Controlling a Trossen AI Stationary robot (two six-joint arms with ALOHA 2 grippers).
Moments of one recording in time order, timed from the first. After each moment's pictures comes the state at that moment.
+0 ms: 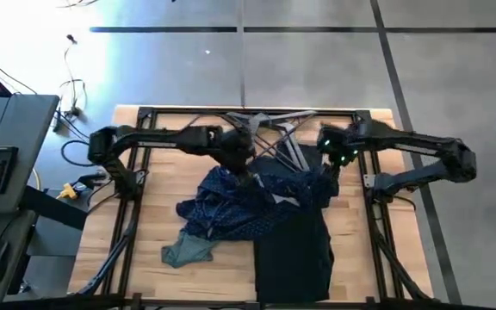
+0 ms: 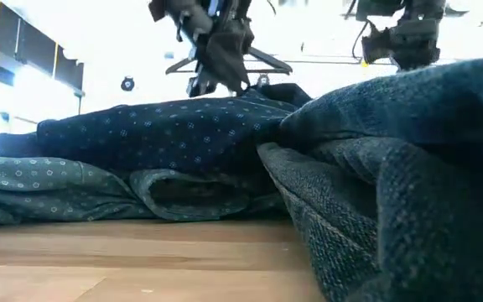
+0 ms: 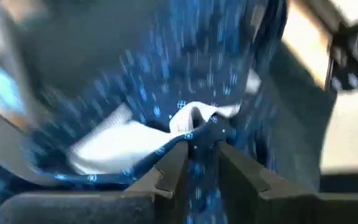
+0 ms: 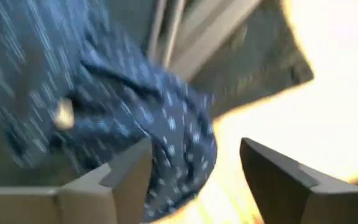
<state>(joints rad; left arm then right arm) 0.13 1.74 1.38 -0.66 0.39 -0.50 -0.35 1.12 1.05 -1.15 -0.06 0.26</state>
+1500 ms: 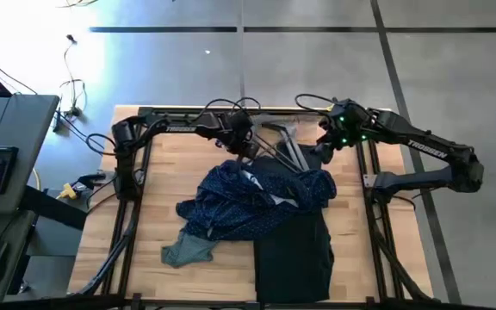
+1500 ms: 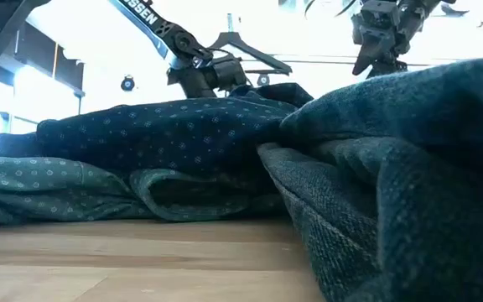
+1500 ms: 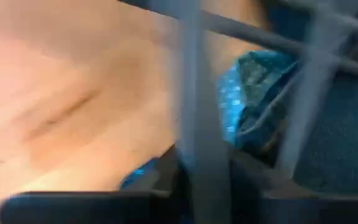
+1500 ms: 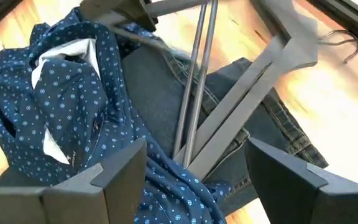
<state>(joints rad) 0.39 1.92 1.35 -0.51 0.17 -0.62 -0.48 1.08 1.05 -0.91 -0.17 0.25</state>
